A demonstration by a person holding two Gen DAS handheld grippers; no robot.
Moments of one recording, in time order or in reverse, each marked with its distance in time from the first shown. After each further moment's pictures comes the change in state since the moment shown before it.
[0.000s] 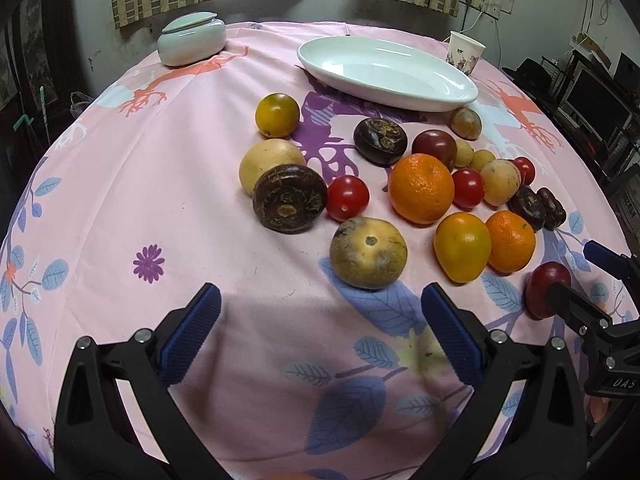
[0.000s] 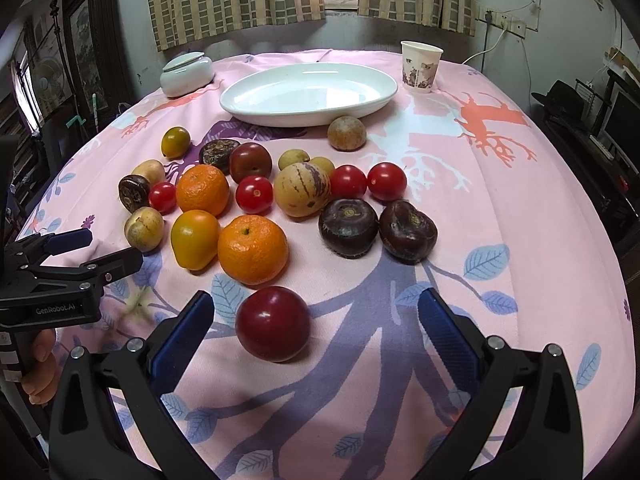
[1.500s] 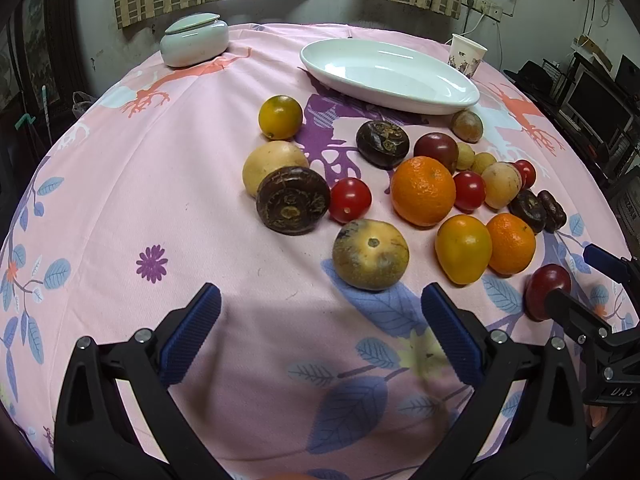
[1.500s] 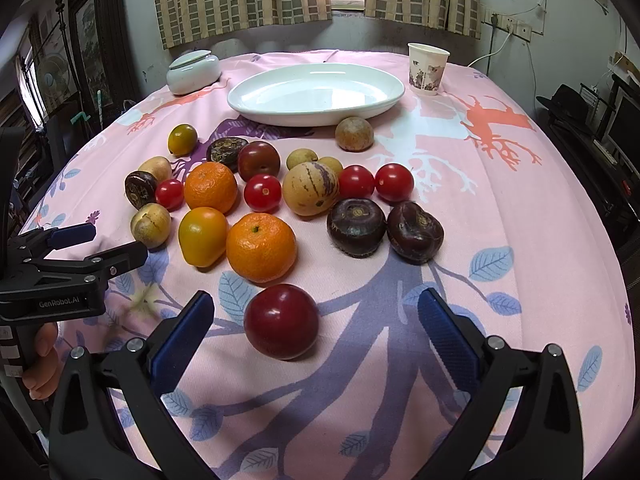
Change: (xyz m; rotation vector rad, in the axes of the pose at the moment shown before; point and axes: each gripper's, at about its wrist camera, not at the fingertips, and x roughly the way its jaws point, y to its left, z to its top) left arm -0.003 0.001 -0.001 -0.006 -0.006 0.002; right arm -0.001 0.006 -0.001 -0.012 0.002 0.009
